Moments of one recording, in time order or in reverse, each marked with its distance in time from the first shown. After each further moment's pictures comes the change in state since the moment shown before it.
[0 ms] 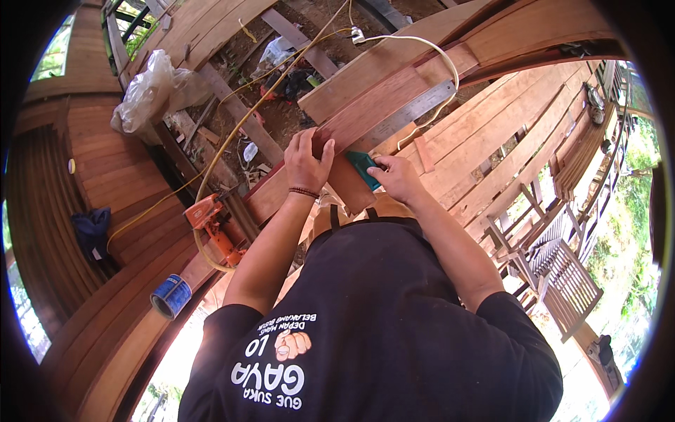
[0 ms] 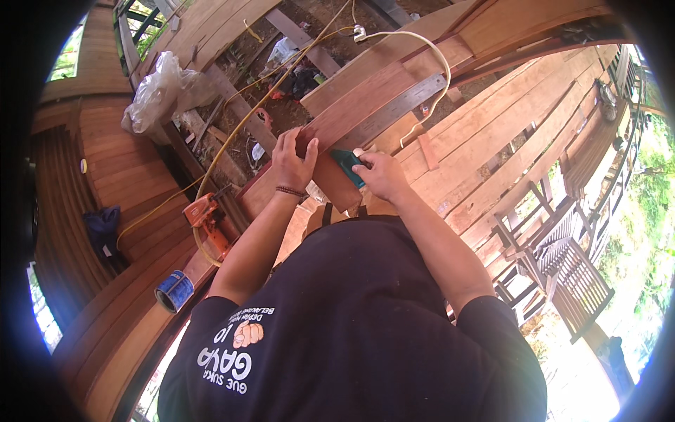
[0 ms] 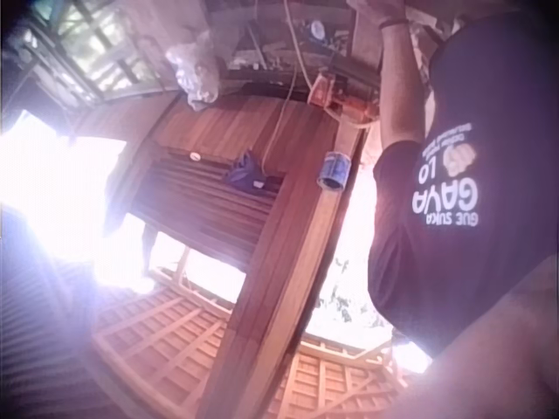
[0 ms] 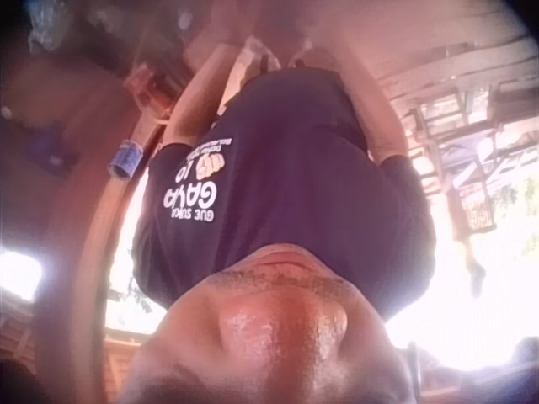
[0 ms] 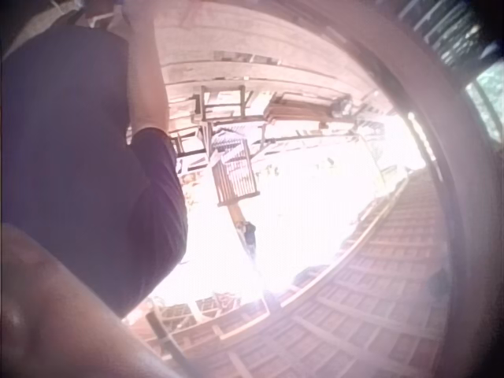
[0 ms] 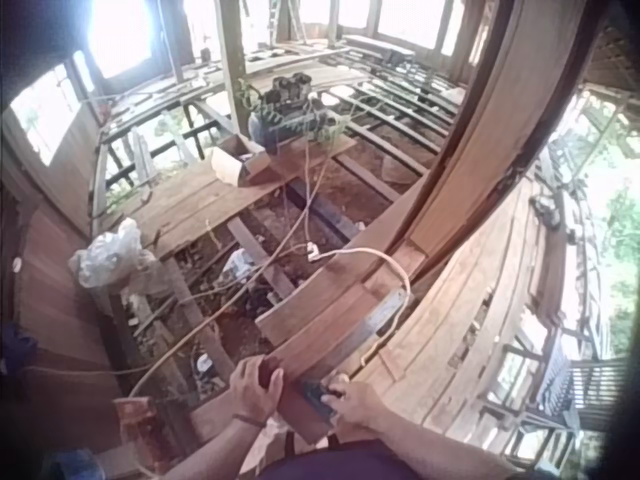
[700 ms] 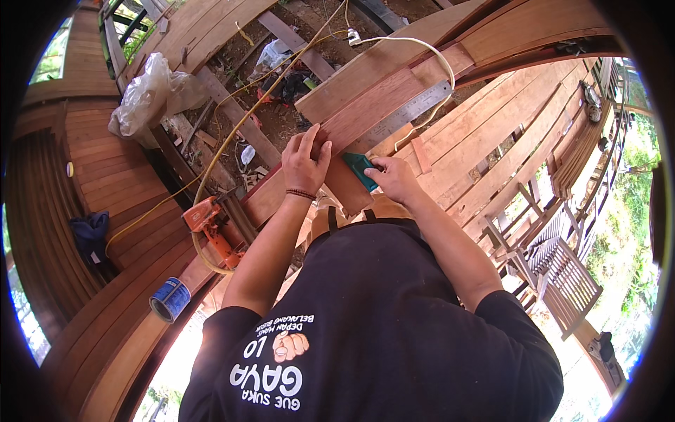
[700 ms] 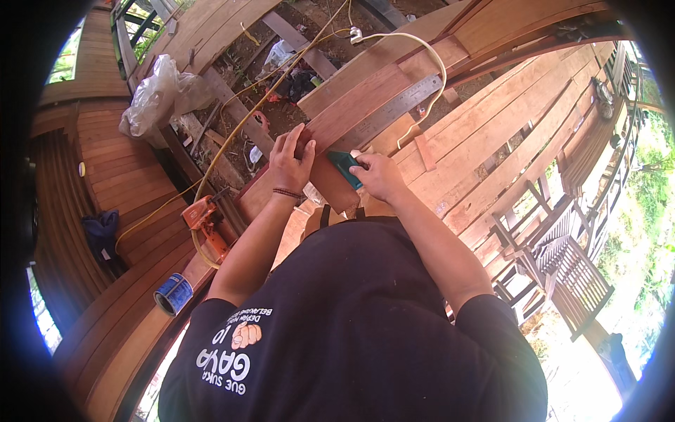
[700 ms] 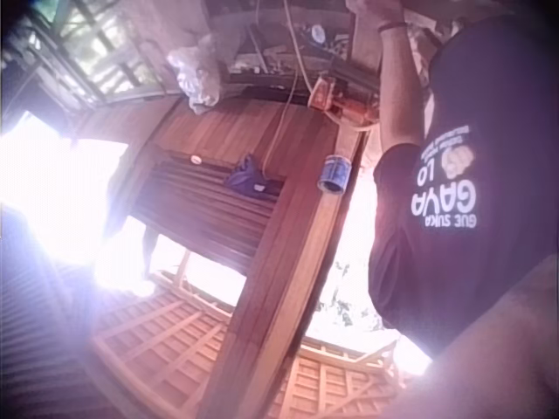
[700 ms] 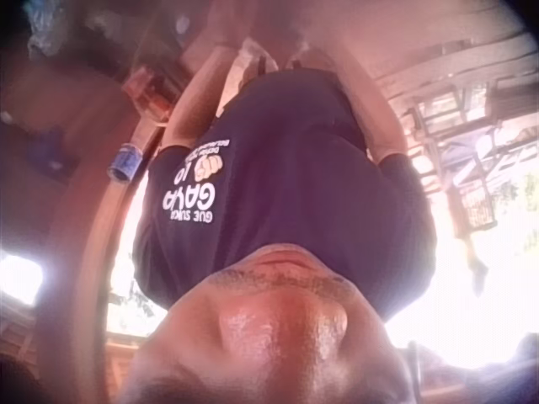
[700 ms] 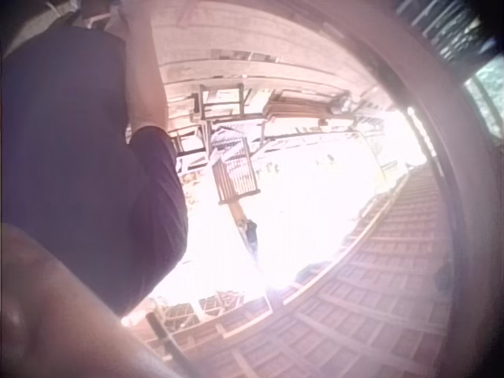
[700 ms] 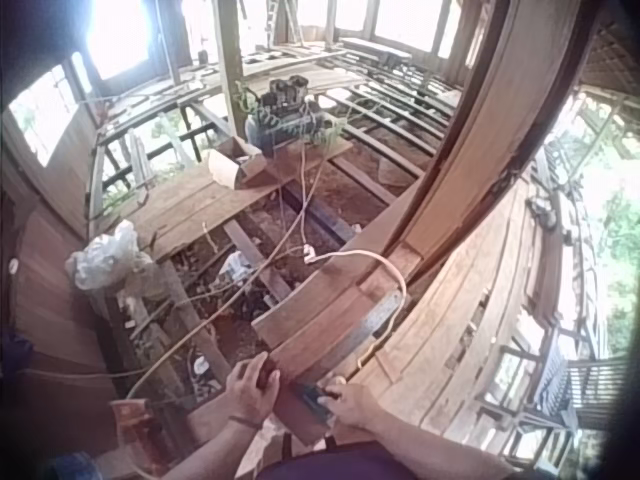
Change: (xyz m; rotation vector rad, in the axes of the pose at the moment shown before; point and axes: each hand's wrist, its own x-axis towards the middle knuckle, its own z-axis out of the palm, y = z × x) left_hand 0.004 0.007 -0.006 -0.033 0.008 0.084; right_hand -0.001 -0.002 -0.002 -0.002 -0.013 -0.018
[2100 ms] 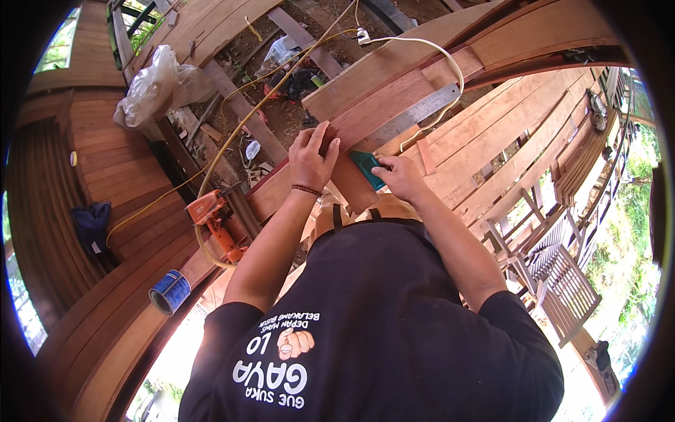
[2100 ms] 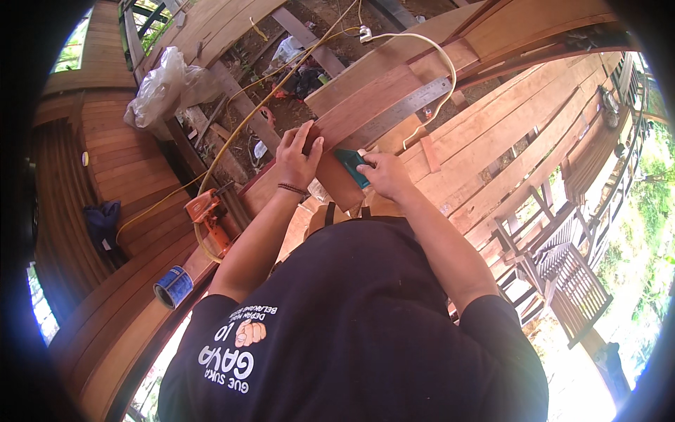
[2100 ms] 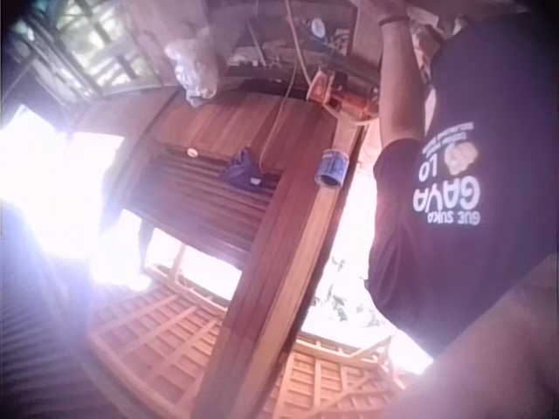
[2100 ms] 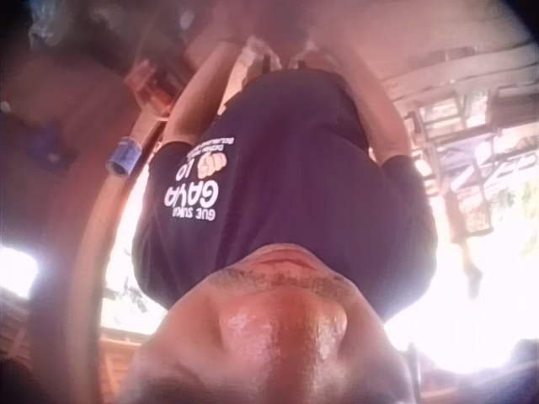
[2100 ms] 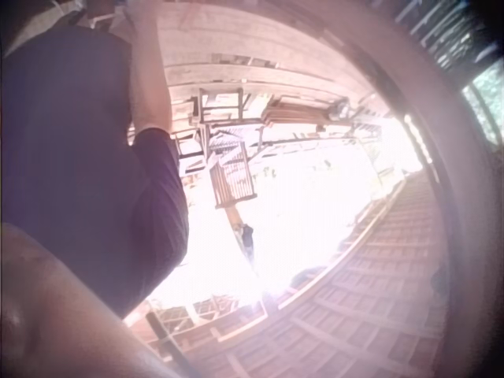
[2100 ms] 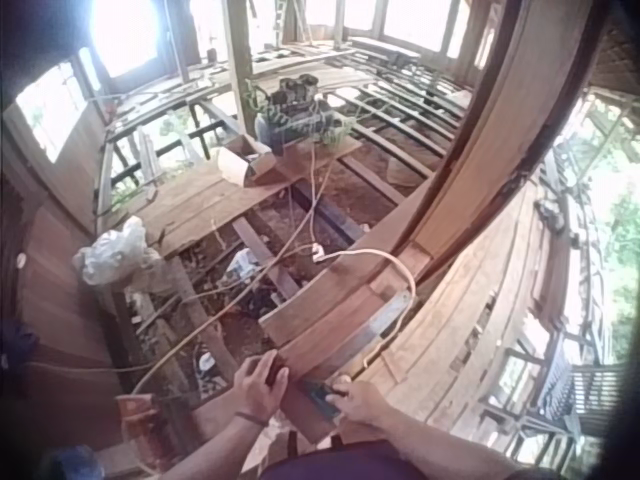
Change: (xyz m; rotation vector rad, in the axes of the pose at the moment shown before) left_hand -0.002 -0.002 -0.001 0.020 -0.042 -0.044; right_hand 0.002 -0.005 -0.003 -0.007 -0.039 -0.023
